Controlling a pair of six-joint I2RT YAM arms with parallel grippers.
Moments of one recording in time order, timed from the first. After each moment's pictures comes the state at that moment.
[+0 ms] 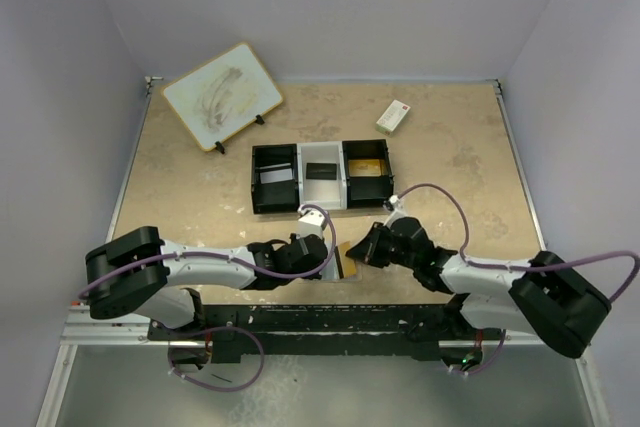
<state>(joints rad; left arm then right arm) -1.21 1.42 0.59 -0.02 -0.40 -0.78 0.75 1.16 0.19 0.39 -0.14 0.98</state>
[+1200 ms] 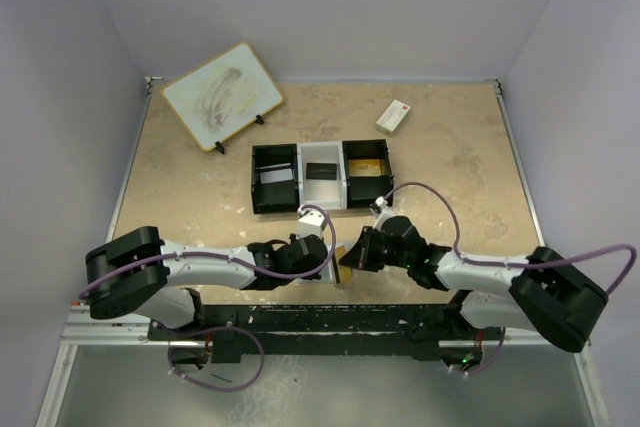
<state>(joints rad) -1.21 1.42 0.59 -0.03 -0.41 -0.78 0.82 1.25 0.25 0.38 -0.21 0.97</state>
